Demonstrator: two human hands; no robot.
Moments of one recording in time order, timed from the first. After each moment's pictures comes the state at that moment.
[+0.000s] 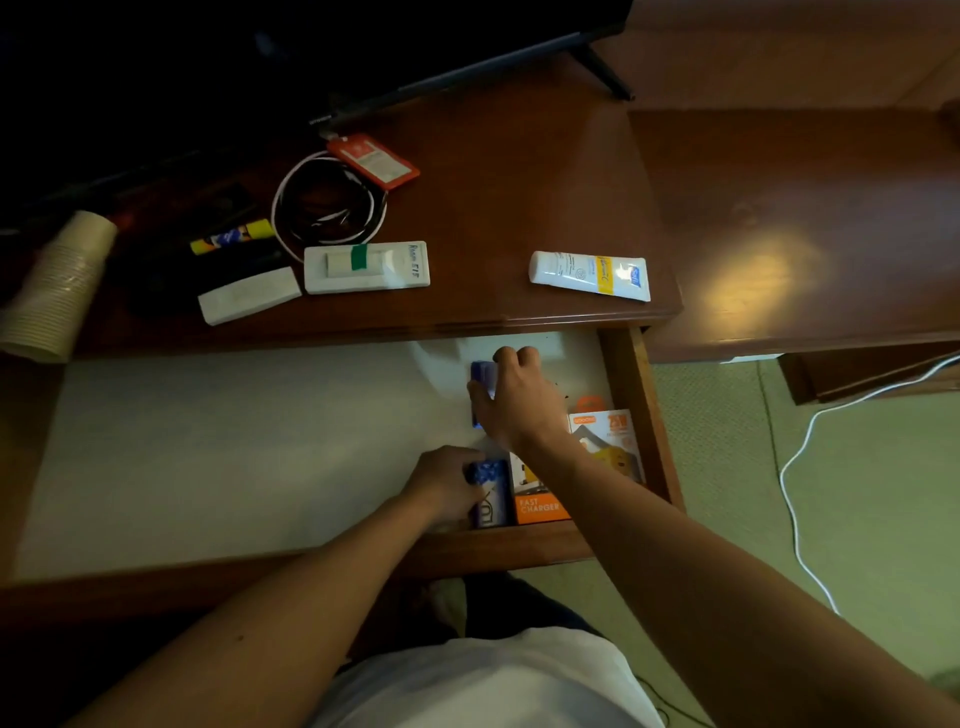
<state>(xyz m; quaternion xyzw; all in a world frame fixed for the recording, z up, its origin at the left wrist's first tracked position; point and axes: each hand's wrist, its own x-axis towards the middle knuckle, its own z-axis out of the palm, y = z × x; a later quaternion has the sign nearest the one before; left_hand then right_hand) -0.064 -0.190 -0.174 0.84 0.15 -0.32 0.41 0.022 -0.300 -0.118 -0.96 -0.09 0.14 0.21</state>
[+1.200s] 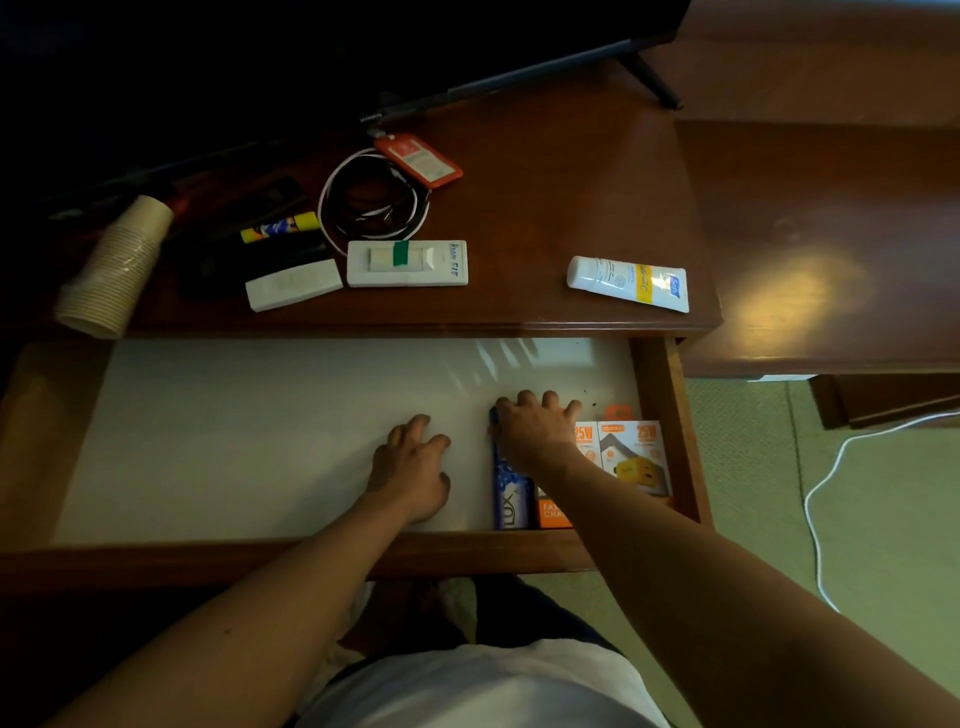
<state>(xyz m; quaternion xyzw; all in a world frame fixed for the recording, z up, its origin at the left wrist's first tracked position) -0.078 -0.128 -0.172 0.94 0.08 -0.28 0.16 0.012 -0.288 -0.154 -0.94 -0.20 0.28 -0.03</state>
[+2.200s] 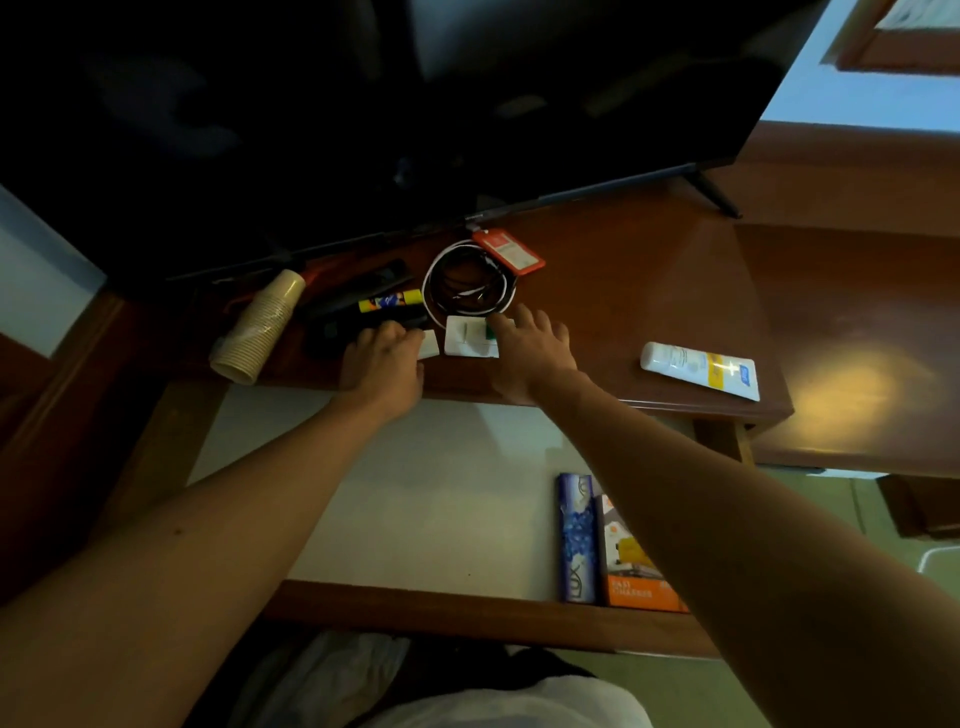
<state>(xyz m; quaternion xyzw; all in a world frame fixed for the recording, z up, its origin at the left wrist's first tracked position) 0.014 0.023 -0.061 0.99 0.14 -0.03 0.06 0.101 -0.159 -0.045 -0.95 -0.29 0.10 0.08</state>
